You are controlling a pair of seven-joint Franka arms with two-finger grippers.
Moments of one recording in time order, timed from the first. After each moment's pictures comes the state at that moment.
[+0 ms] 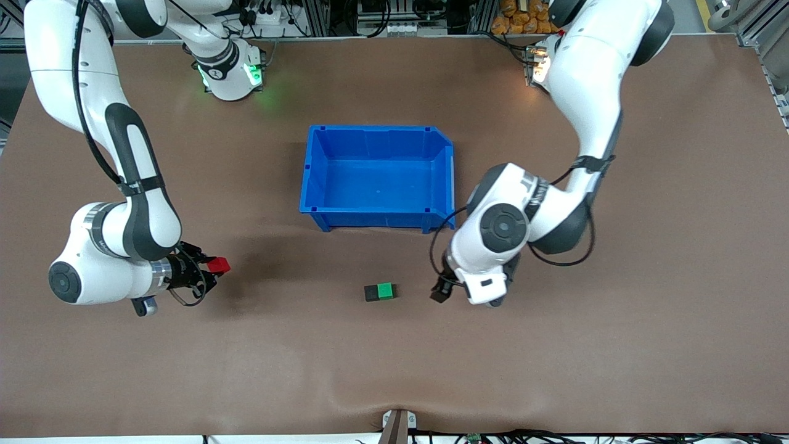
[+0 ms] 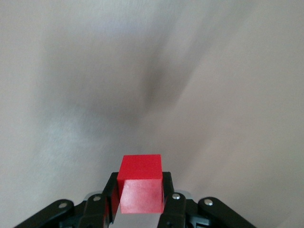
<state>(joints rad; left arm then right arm) -0.40 0.82 -0.17 -1.05 0.01 1.85 -1.52 0.06 0.68 -0.04 -1.47 0.30 1.85 1.02</state>
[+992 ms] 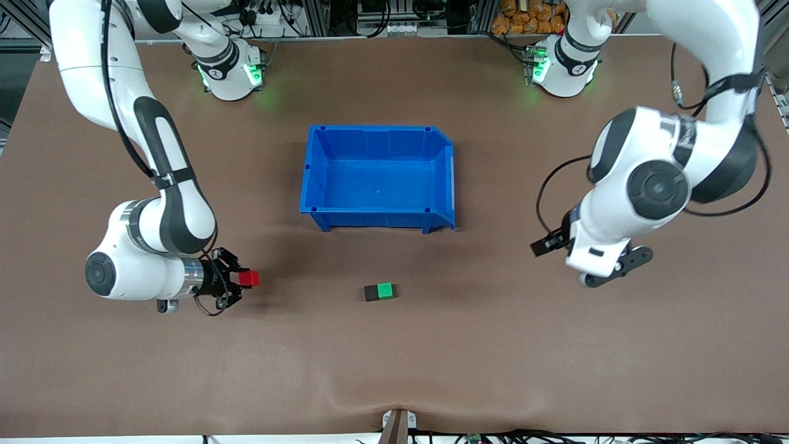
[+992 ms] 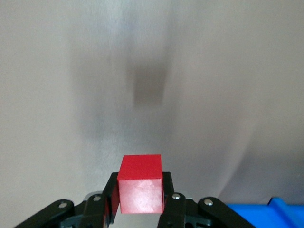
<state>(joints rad) -0.17 0.38 -0.17 -1.47 0.10 1.71 -0.73 0.18 0.68 -0.04 -1.47 0.37 2.01 1.42</state>
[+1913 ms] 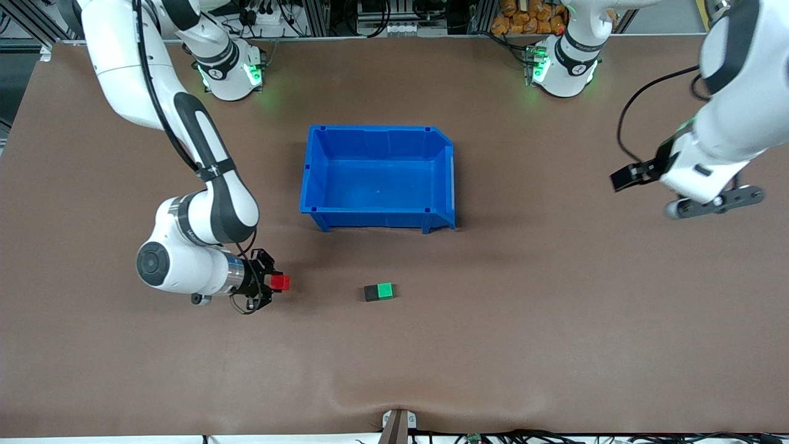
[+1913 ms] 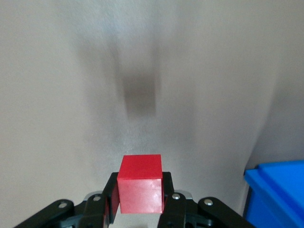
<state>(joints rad) 0.01 0.07 -0.17 -1.61 0.08 1.55 -0.33 0.29 0.71 -0.04 -1.47 0.37 2.13 1.68</state>
